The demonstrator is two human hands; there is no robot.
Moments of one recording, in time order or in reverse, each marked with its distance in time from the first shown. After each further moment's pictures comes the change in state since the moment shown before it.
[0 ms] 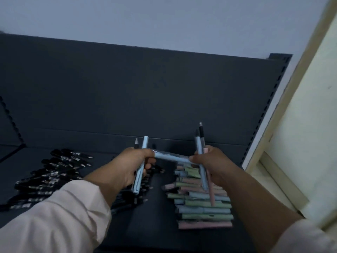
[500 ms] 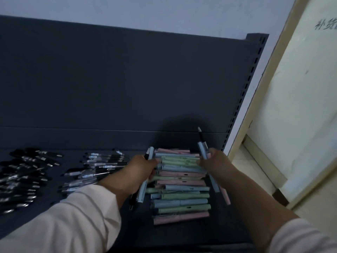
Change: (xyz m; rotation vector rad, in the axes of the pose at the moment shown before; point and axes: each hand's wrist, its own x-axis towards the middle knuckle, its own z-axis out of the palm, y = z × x) left_hand 0.021 -0.043 0.079 0.247 -0.116 0.064; right_hand 0.011 0.053 -0.076 -0.370 0.197 0.005
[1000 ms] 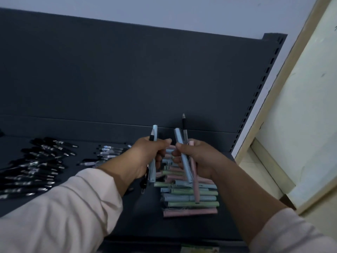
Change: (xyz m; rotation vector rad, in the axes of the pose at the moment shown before) left_hand -0.020 0.029 -0.020 -0.209 -0.014 0.053; right_hand -0.025 -0.060 0.041 0.622 -0.457 0.120
